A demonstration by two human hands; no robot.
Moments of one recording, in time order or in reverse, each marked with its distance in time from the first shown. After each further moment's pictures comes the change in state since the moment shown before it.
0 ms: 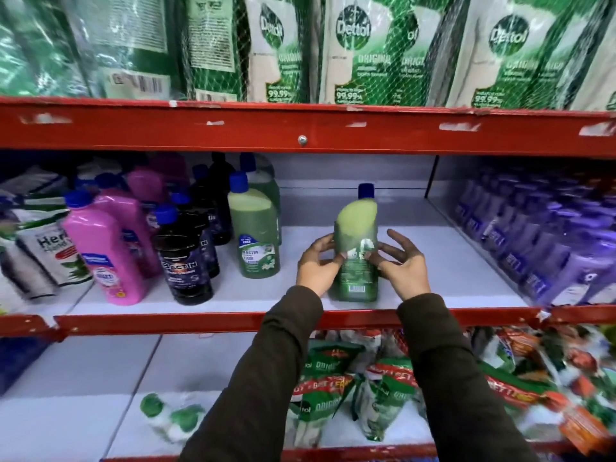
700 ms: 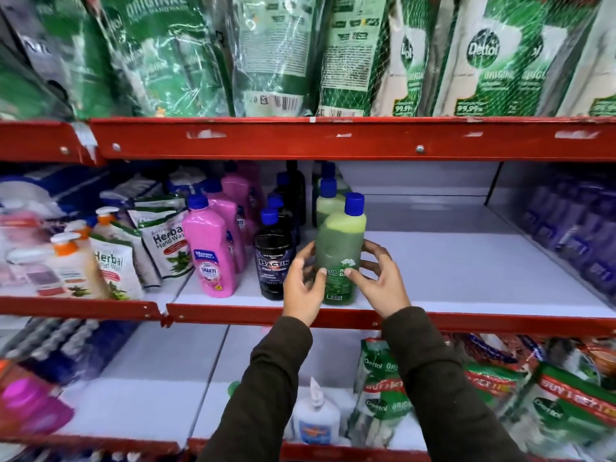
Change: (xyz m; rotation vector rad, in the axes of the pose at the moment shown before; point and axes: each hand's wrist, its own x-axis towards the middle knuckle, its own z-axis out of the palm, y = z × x) left_hand -0.049 -0.030 -0.167 -0.096 0.158 0.256; right_hand -0.077 0.019 0.158 -0.142 -0.280 -0.261
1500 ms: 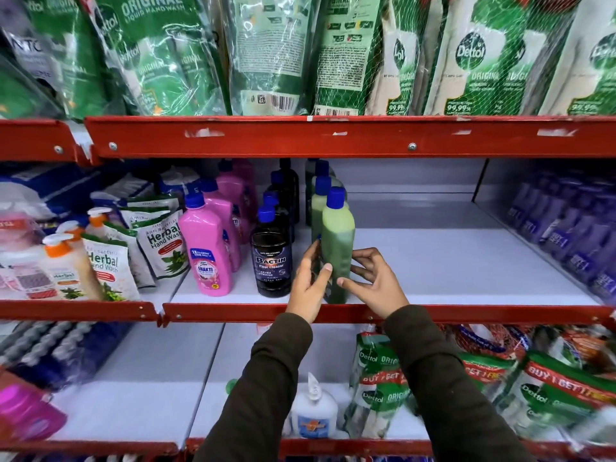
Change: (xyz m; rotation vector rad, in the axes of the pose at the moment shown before) left_hand -0.006 0.001 0.003 0.078 -0.167 -0.068; right_hand -0.011 0.007 -0.010 0.016 -0.130 0.092
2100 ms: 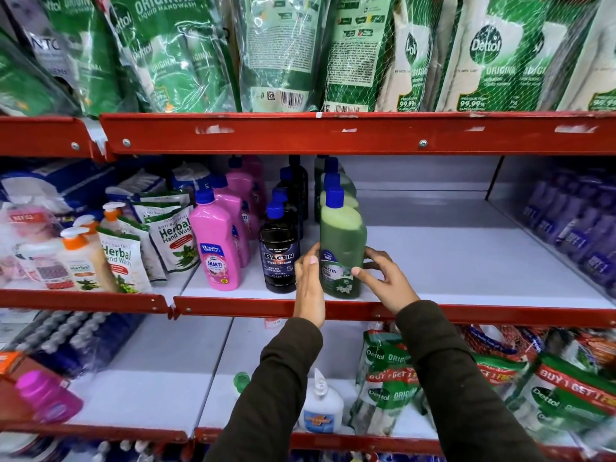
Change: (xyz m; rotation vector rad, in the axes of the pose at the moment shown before) left_hand -0.013 0.012 0.005 -0.129 0.177 -0.062; right_hand 0.008 0.007 -0.009 -0.223 -0.050 -0.013
